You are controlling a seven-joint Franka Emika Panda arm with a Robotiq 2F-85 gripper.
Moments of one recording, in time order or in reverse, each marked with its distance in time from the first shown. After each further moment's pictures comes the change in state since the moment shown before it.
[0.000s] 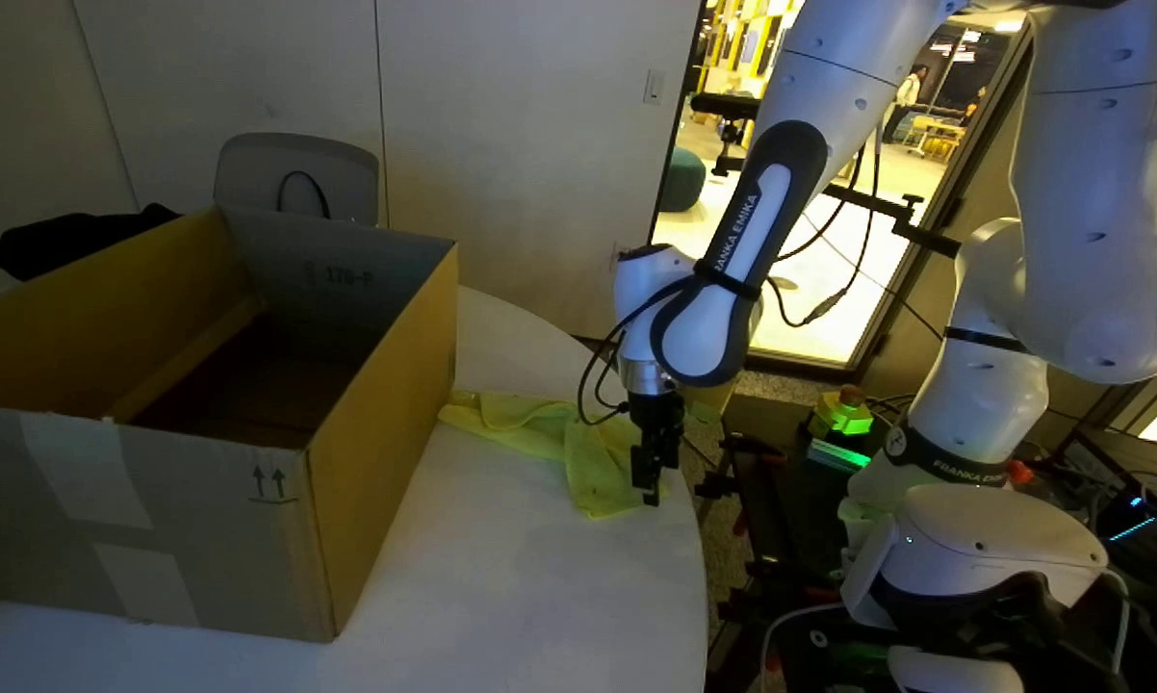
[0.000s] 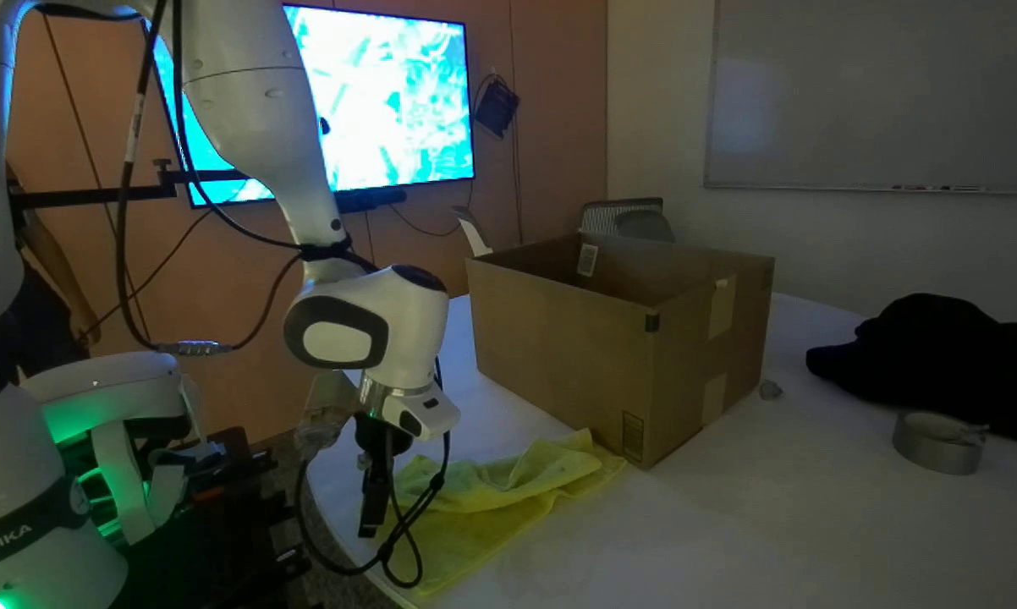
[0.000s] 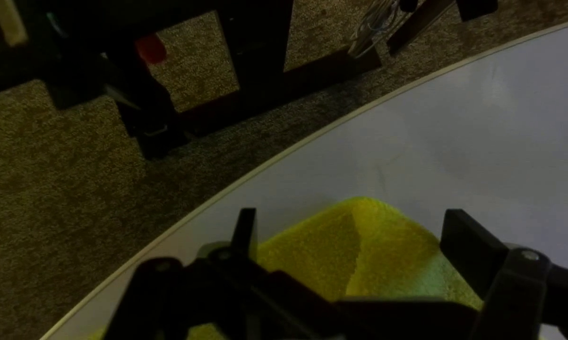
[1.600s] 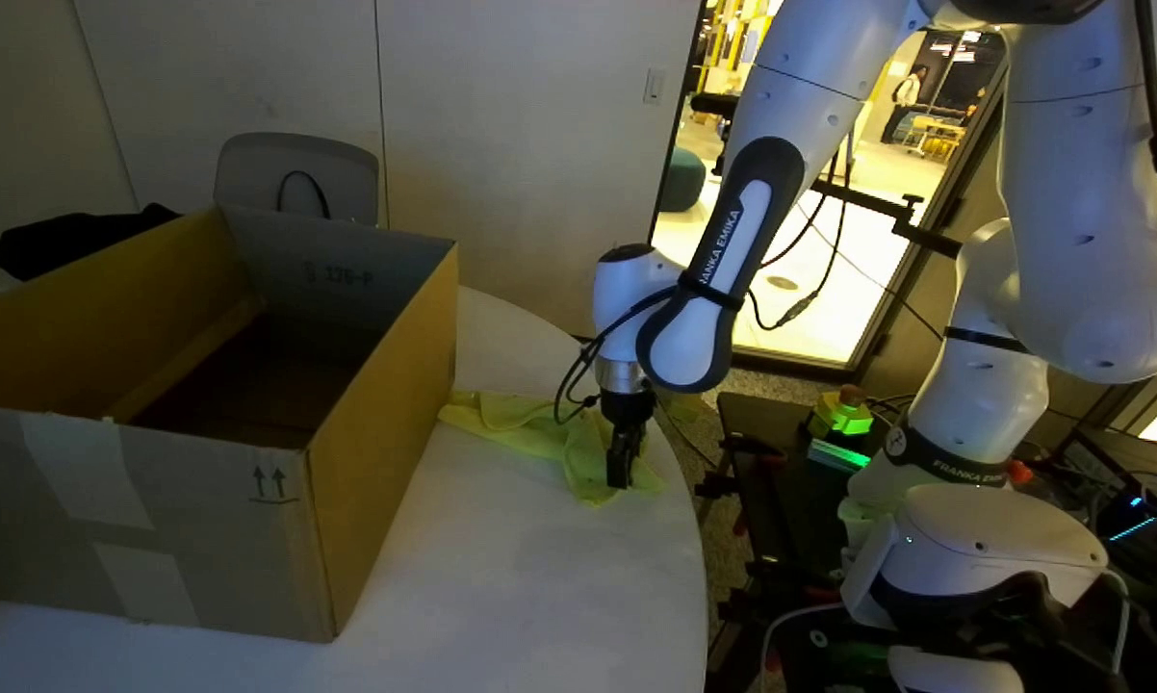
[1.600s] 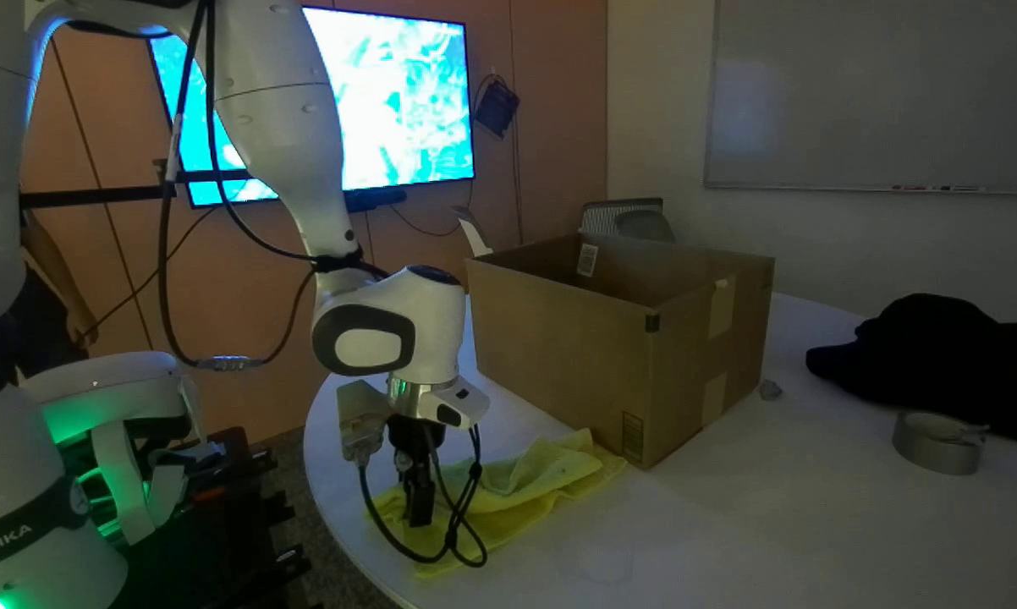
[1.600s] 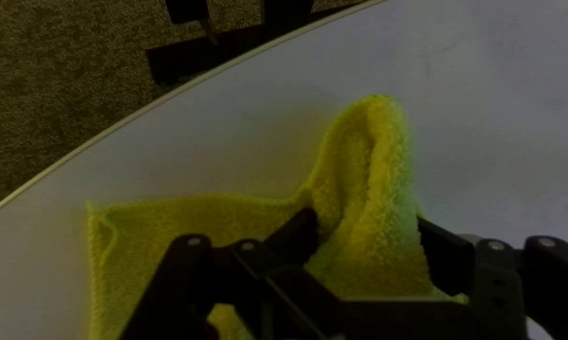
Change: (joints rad) arm -0.015 0.076 -0.004 0.086 -0.144 0.092 -0.039
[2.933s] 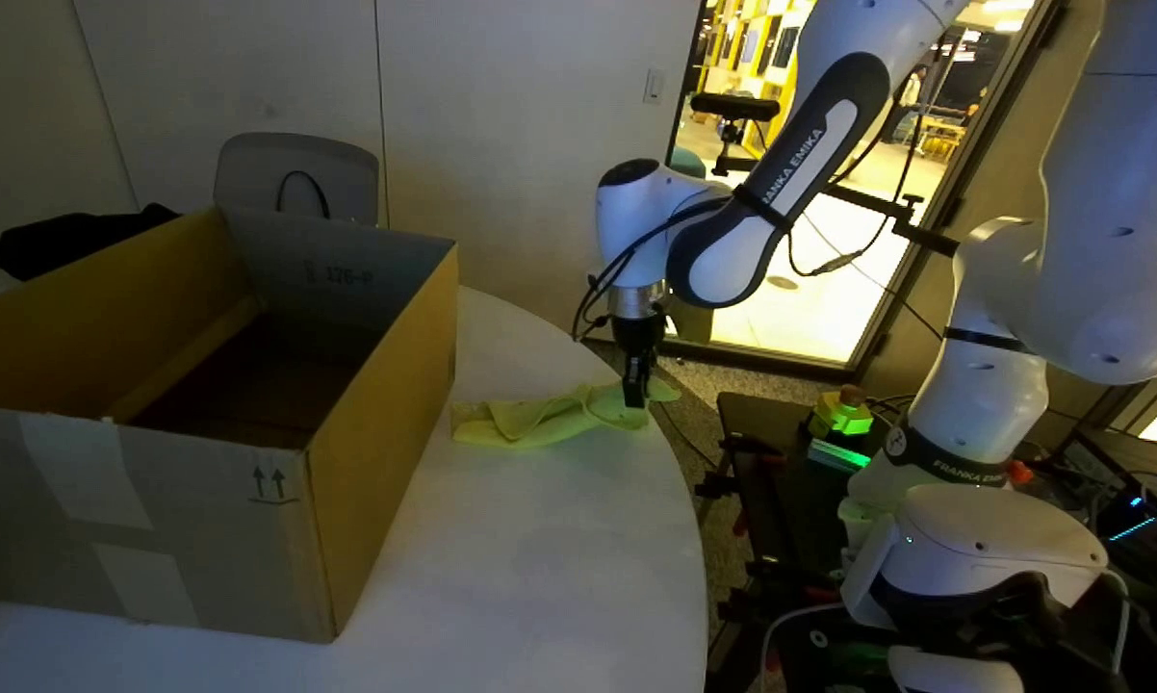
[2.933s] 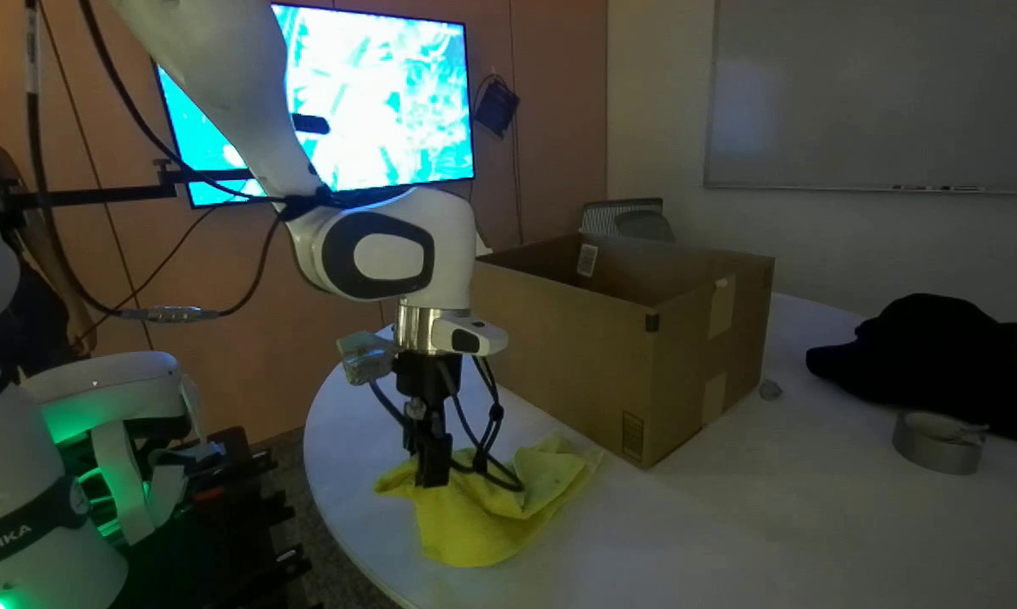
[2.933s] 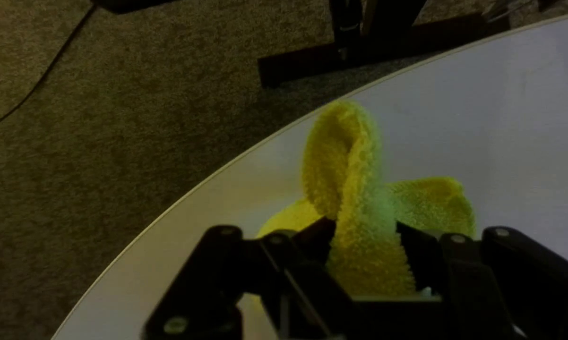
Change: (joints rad) arm 0.046 -0.282 -0.168 -0.006 -0.415 -0.295 0.219
